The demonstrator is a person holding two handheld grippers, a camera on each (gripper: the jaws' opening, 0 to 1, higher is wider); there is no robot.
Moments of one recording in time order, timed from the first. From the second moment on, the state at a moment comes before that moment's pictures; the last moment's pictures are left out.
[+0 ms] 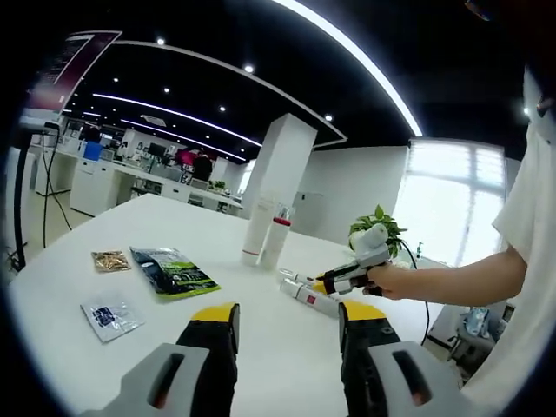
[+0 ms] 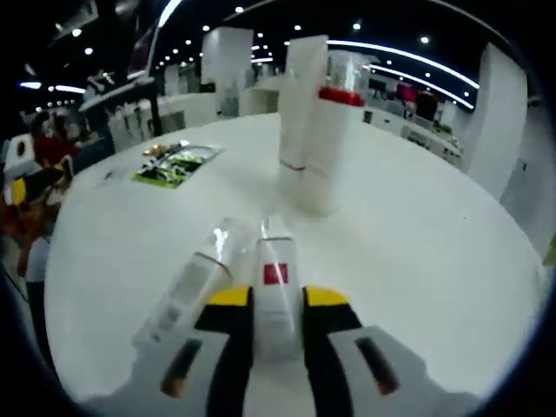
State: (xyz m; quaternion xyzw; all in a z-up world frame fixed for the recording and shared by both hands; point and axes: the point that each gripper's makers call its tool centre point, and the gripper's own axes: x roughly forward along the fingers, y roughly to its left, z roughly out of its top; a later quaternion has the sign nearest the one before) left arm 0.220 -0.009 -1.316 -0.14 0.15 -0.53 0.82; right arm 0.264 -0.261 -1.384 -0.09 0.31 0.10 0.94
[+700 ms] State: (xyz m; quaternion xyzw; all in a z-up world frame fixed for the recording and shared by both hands) left arm 0.229 -0.023 -1.312 -0.20 0.17 -0.52 0.81; right arm 0.263 -0.173 -1.288 -0.03 0.13 0.18 0.97
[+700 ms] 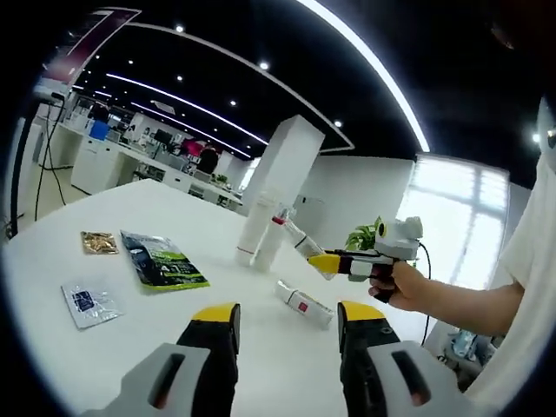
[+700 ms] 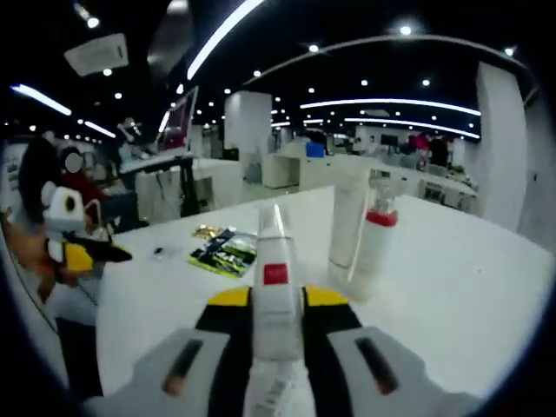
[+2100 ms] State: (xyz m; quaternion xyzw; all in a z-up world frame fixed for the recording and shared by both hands) left arm 0.241 -0.034 -1.298 -0.38 0.22 -0.49 0.75; right arm 0.224 -0.008 -1.301 -0.12 0.09 0.38 0.92
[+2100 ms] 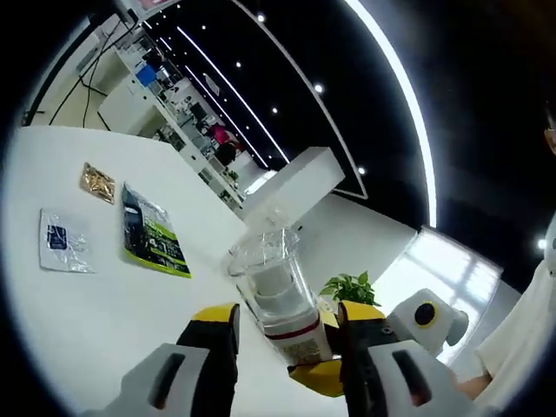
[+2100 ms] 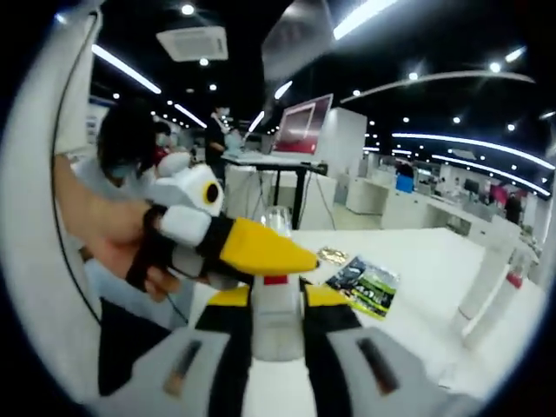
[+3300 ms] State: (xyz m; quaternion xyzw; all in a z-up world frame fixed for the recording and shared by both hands) left arm 0.230 -0.029 -1.300 -0.35 0.20 -0.48 0.78; right arm 0.212 0.009 -1.329 -0.10 0.11 0.39 0.91
